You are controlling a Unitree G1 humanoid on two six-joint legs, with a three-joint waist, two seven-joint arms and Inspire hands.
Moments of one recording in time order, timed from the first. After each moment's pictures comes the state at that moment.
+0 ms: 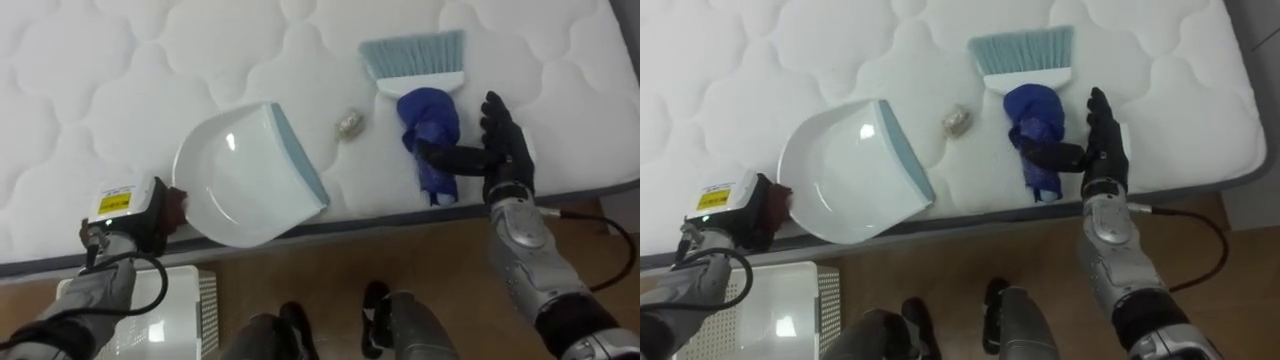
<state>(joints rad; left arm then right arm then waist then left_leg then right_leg) -0.42 0.49 -0.47 1.11 0.69 -0.09 0.47 -0.39 -0.36 0.30 0.72 0.51 -0.26 -0.29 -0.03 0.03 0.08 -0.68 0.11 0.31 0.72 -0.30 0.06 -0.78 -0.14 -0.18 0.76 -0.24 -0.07</state>
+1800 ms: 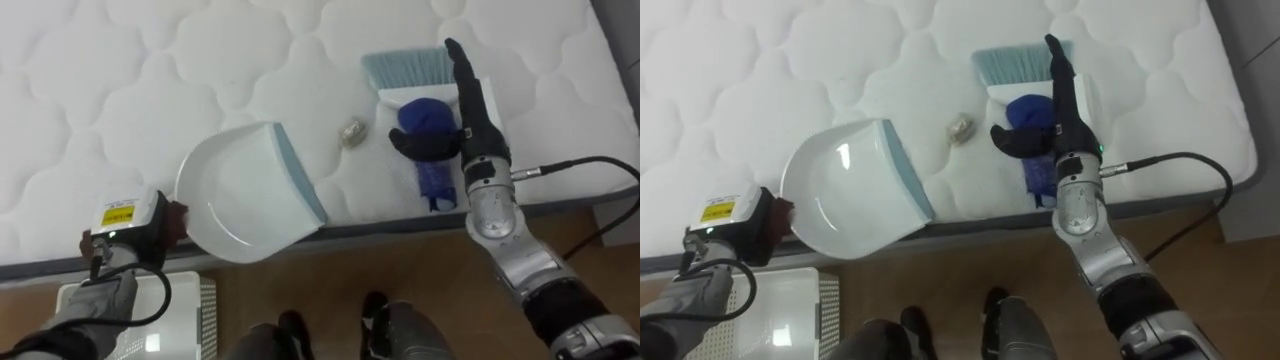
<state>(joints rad) -0.40 0.48 -0.47 1.12 0.71 -0.07 0.47 -0.42 -0.36 0.33 0.66 -0.09 -0.27 -0.45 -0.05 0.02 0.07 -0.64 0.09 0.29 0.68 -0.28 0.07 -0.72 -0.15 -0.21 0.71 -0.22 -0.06</state>
